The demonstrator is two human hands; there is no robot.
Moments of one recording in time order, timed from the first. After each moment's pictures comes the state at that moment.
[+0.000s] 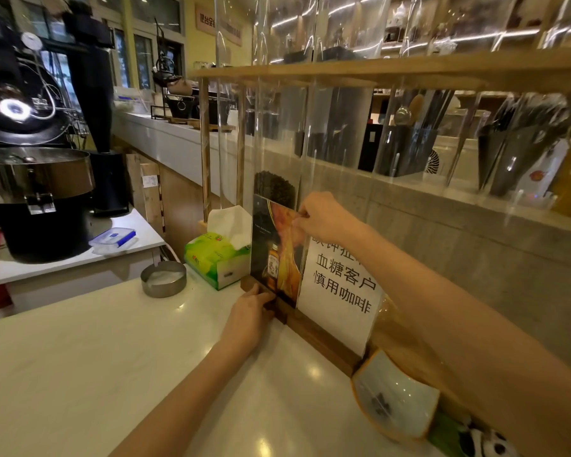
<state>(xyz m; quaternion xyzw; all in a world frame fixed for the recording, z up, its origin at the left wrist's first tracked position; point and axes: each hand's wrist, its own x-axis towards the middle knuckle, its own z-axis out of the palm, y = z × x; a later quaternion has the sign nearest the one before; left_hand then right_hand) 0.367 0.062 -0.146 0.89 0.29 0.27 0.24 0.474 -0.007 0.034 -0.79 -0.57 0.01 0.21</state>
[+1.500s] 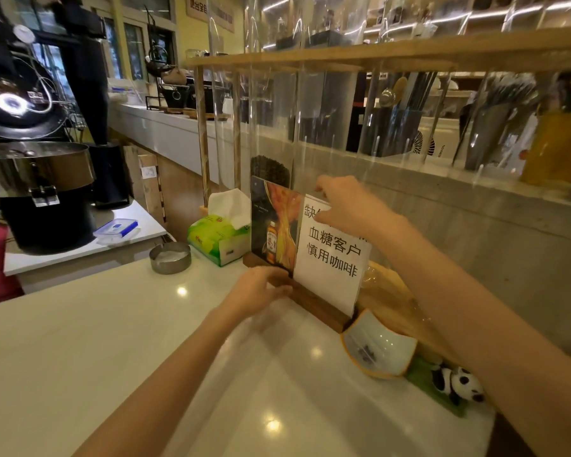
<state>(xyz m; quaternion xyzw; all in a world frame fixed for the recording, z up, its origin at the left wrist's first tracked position) 0.344 0.027 -0.100 0.92 0.24 0.17 0.27 0.459 -0.080 0.036 -0.81 -0.55 -0.12 0.15</state>
